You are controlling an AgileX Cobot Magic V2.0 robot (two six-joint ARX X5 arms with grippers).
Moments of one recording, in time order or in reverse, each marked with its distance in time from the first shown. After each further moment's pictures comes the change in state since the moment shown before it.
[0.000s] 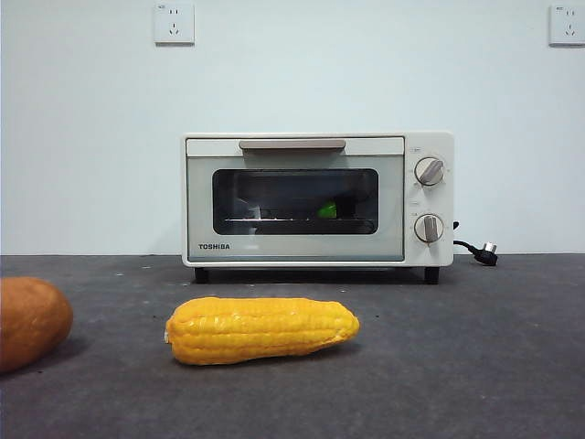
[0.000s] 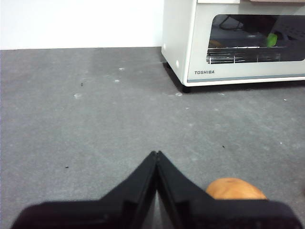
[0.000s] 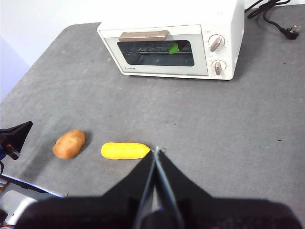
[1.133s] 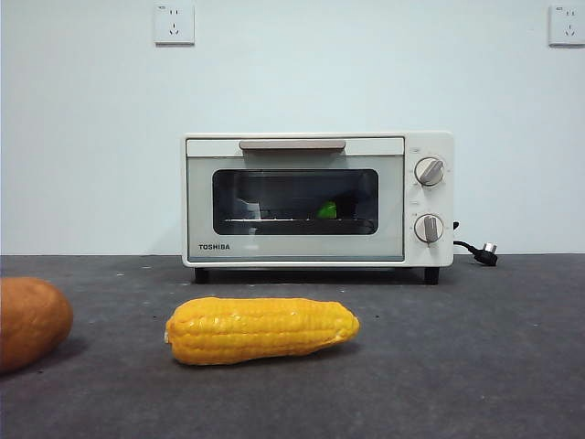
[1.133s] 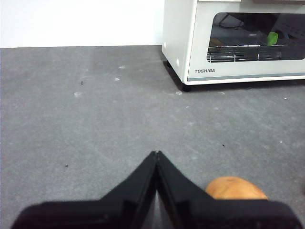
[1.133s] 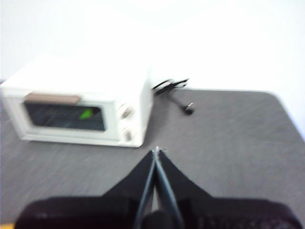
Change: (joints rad) left arm 0.000 0.006 0.000 0.000 0.000 0.000; right arm -0.266 -0.197 -0.330 0.413 0.159 -0.256
